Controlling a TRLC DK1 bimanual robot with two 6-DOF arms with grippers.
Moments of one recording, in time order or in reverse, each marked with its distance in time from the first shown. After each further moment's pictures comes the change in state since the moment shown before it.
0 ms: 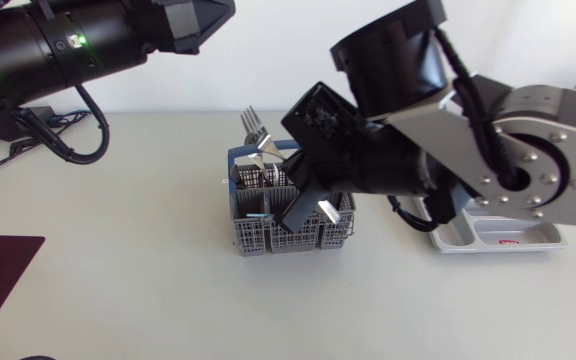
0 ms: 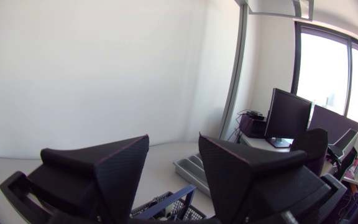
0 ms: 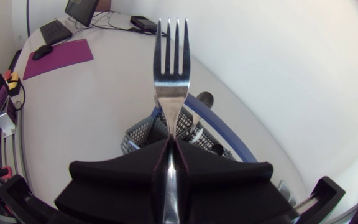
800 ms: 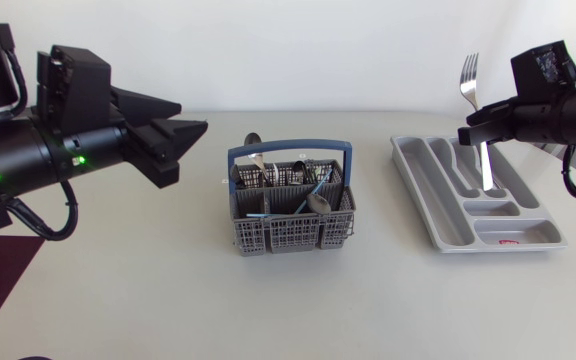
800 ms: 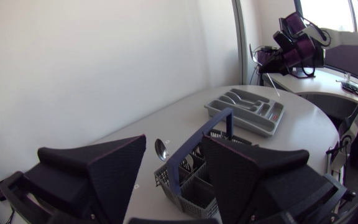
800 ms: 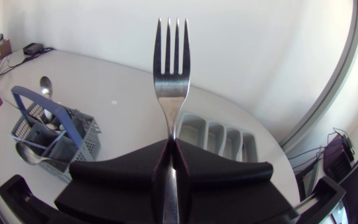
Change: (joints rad) left arm 0.082 -0.135 -0.270 -0.116 -0.003 0.402; right arm -0.836 -0.135 -0.053 -0.037 -0.214 -0.004
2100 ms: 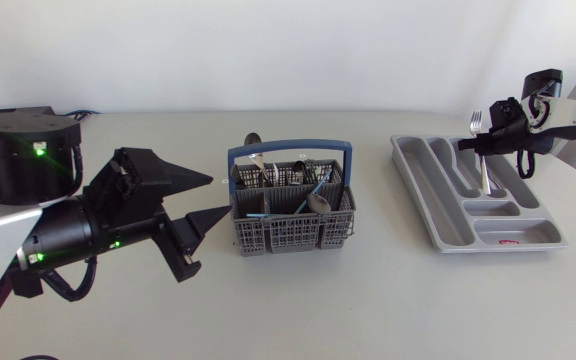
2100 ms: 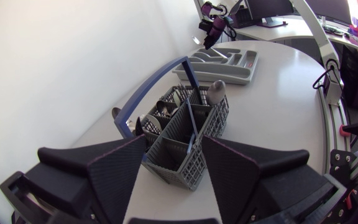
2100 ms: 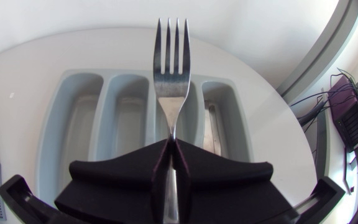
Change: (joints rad) left arm -0.155 -0.040 -0.201 -0.006 -0.054 0.229; right arm -0.314 0.967 0.623 0.086 0.017 -0.008
